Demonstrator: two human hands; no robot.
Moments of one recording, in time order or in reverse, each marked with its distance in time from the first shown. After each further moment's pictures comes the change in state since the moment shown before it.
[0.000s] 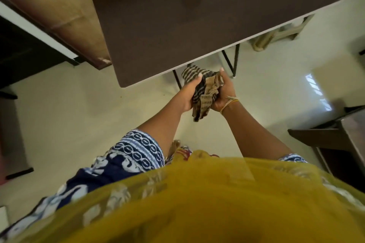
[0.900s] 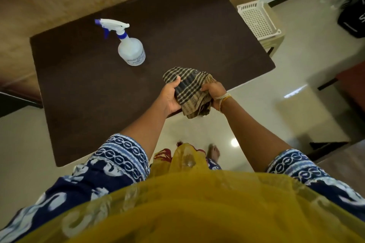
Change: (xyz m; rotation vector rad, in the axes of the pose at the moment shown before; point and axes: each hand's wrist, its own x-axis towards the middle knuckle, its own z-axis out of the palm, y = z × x) left_hand 0.137 0.191 0.187 -0.327 0.051 0.047; right_hand 0.076 -0.321 -0.014 -0.636 0.295 -0.173
